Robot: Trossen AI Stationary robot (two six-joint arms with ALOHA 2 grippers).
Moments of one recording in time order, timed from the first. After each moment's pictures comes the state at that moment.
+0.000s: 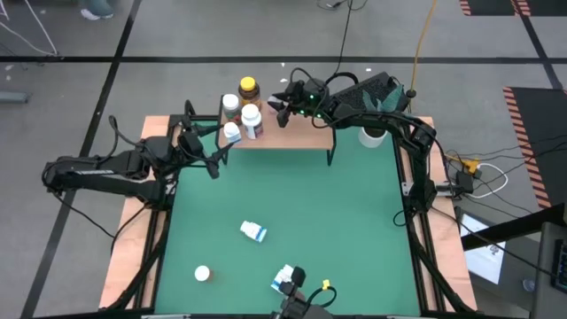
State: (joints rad) left arm 0.06 0.72 0.72 -0.05 -0.50 0.27; right arm -0.60 1.99 1.41 0.39 -0.19 0.06
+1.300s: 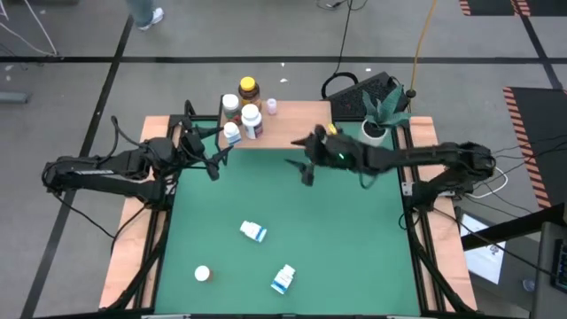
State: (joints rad) left arm 0.06 0.72 0.72 -0.13 -0.50 0.23; right arm -0.15 1.45 0.94 0.23 0.16 -0.13
